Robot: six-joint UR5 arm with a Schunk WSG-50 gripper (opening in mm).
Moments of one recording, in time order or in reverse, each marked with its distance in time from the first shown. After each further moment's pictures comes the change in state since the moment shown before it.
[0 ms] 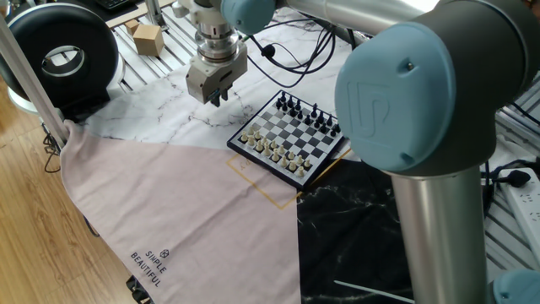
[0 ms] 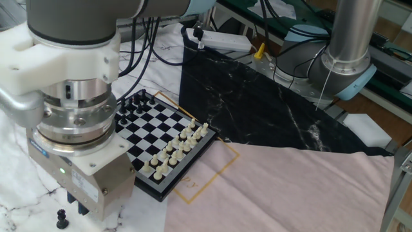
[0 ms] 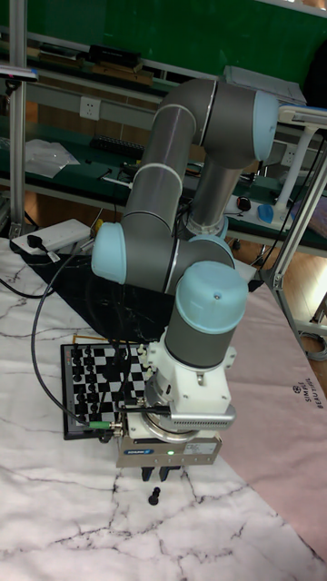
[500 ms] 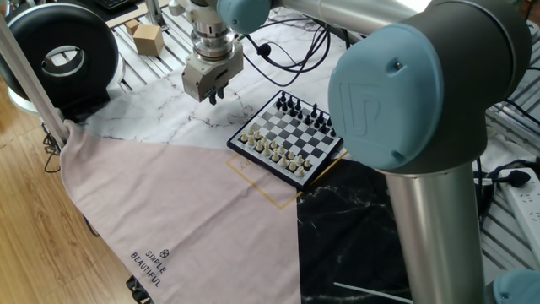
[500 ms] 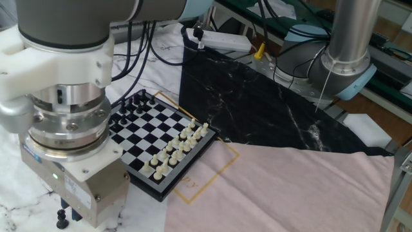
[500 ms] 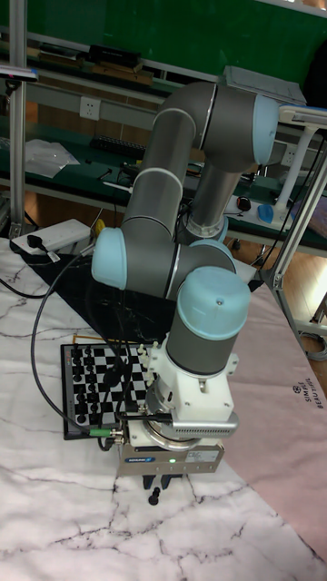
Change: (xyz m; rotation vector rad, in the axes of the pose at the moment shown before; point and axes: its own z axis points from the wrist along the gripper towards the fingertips) arm -0.010 0.001 0.001 -0.001 -0.012 0.004
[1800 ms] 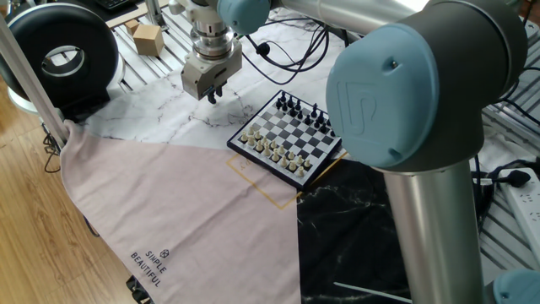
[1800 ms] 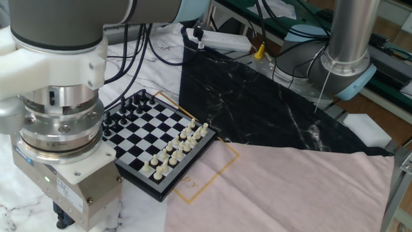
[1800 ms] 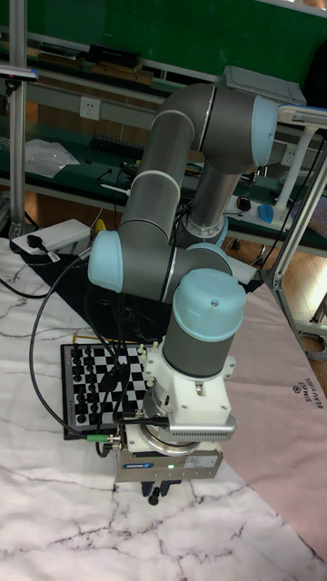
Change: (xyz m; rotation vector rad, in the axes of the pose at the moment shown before) arm -0.011 -0.002 0.002 -0.010 -0.027 -0.002
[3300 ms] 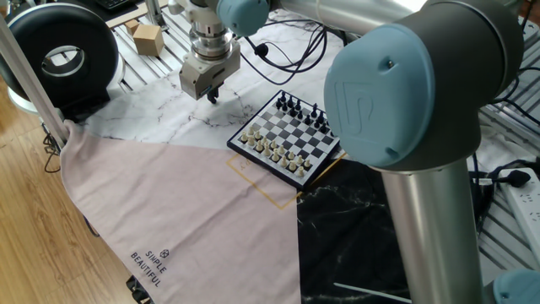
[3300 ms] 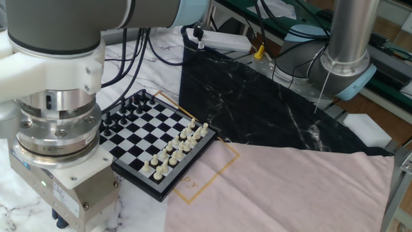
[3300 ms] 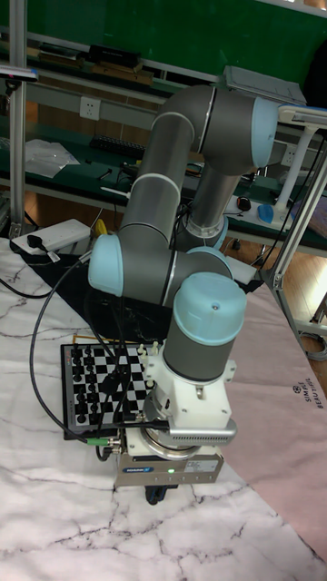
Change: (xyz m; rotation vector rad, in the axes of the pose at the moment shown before) arm -0.004 0.000 0.003 0.007 -0.005 0.010
